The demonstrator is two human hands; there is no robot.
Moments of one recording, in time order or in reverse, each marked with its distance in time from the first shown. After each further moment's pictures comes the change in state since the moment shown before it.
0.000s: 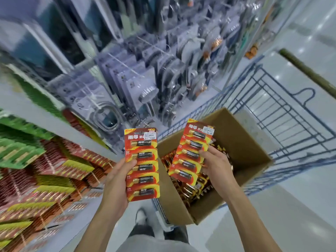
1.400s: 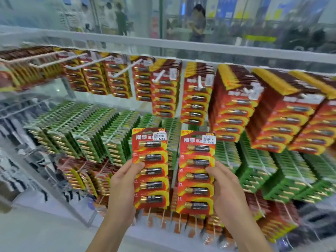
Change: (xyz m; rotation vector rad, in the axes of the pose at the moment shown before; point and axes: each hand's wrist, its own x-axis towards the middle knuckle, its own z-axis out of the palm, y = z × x) left_hand -0.273 0.079 -0.560 -0.597 0.676 0.613; right_hand -0.294 0.170 0.585 -0.281 -0.836 0.070
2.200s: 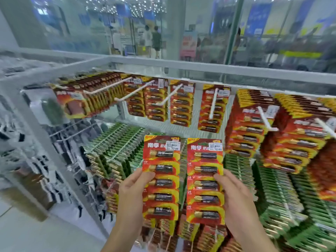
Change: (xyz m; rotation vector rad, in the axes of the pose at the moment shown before) left_hand 0.117 0.108 -0.125 -0.030 0.062 0.091; right_hand 0.091 0.041 0.203 0.020 -0.075 0.046
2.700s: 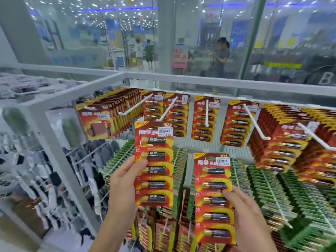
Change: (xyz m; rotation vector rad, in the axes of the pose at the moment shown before) left_hand 0.075 0.086 -0.087 -0.078 -0.142 0.143; right_hand -0.002 0.039 0.092 0.038 0.157 -0.006
